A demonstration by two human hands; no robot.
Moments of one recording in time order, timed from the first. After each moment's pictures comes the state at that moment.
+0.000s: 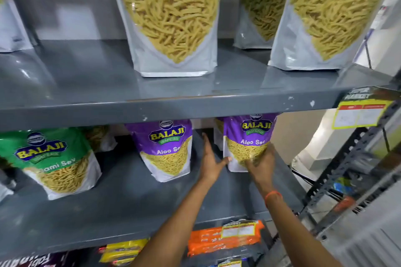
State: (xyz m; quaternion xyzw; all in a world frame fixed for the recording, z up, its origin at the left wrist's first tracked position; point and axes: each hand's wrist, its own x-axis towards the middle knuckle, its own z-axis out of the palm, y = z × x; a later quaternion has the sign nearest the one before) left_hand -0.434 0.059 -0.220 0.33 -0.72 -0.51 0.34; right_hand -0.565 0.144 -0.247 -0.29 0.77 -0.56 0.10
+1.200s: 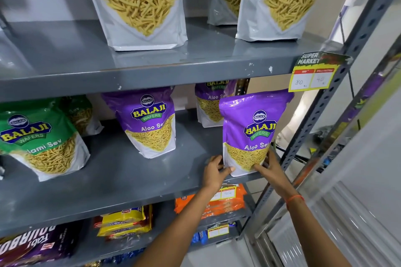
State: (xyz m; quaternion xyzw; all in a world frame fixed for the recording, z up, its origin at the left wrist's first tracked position) left_hand -0.422 0.167 -0.259 0.35 -0.72 -0.56 0.21; right_hand -0.565 0.288 -0.245 -0.32 0.71 -0.56 0.29
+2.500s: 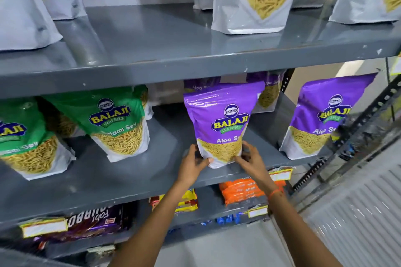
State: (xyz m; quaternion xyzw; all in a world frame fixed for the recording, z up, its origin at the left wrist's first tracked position) left_hand -0.195 0.040 -0.262 0.36 -0.71 -0.55 0.24; right_hand -0.368 0.157 -0.270 -0.35 0.73 -0.51 0.28
